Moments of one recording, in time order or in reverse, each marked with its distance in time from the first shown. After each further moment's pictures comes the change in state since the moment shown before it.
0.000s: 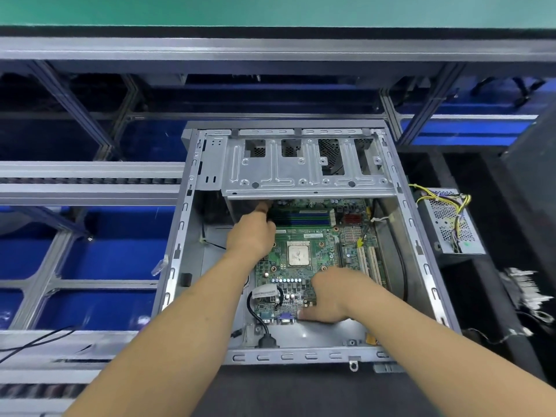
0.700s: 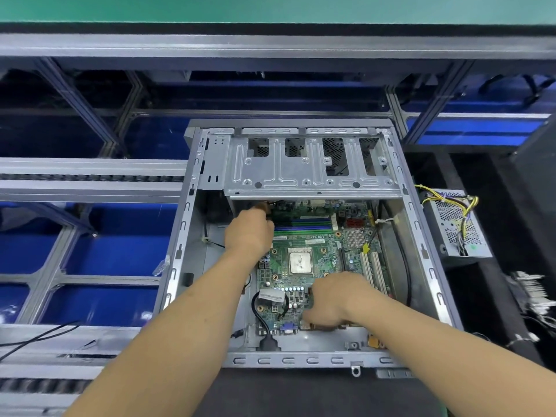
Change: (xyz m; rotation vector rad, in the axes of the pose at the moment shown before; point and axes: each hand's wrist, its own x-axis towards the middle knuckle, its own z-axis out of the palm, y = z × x) left_hand -0.002 0.002 -0.009 0.120 0.066 -0.025; right_hand 0.009 -0.006 0.007 -0.014 -0.060 0.022
